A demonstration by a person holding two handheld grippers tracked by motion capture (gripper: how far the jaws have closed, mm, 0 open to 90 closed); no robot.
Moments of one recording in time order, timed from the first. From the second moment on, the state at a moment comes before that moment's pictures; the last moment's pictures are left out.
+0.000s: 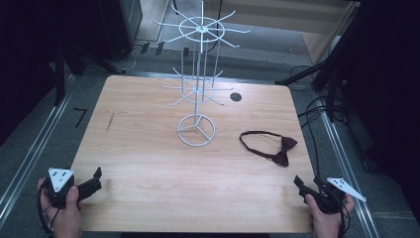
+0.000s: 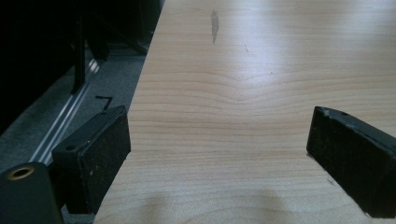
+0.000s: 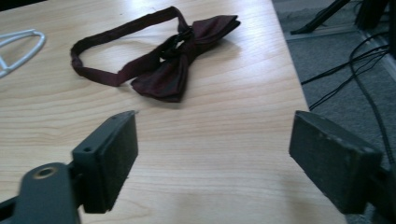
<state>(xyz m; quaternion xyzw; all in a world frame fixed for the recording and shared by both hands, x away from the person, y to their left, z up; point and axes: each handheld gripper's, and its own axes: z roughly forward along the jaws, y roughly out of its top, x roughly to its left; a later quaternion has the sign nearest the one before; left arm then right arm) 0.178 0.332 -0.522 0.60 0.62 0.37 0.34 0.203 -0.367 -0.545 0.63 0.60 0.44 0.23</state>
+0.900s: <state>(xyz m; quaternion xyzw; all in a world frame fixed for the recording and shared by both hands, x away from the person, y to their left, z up) 0.179 0.337 -0.522 0.60 0.63 0.35 0.36 0.290 -0.318 -0.489 0.62 0.70 0.31 0.13</state>
